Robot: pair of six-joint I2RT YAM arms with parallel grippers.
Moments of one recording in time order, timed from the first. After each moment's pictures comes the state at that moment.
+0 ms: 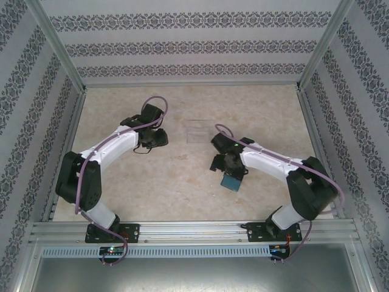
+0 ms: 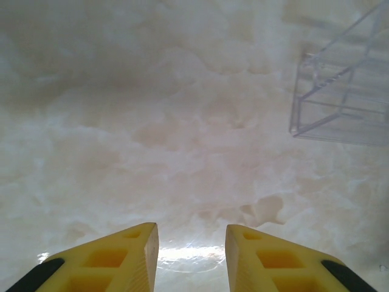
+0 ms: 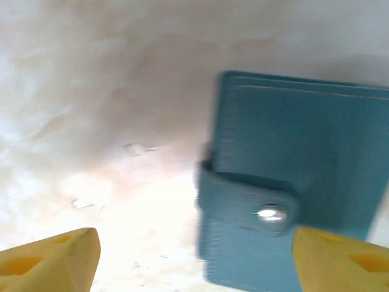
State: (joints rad) left arm -0.37 1.61 1.18 -0.68 0.04 -0.59; right arm 0.66 1.56 0.97 -0.81 0.00 1.02
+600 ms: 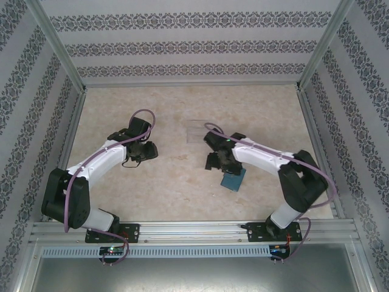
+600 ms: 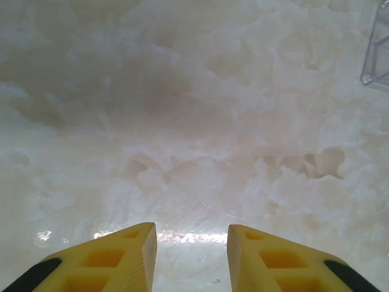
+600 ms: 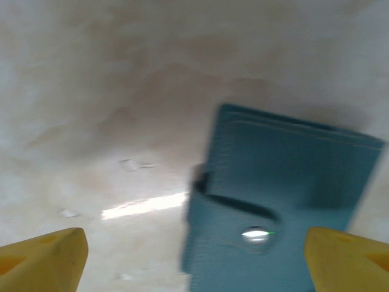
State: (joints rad) left arm -0.32 1.44 0.95 -0.66 0.08 -0.59; right arm 0.62 1.56 0.99 -0.87 0.06 0.91
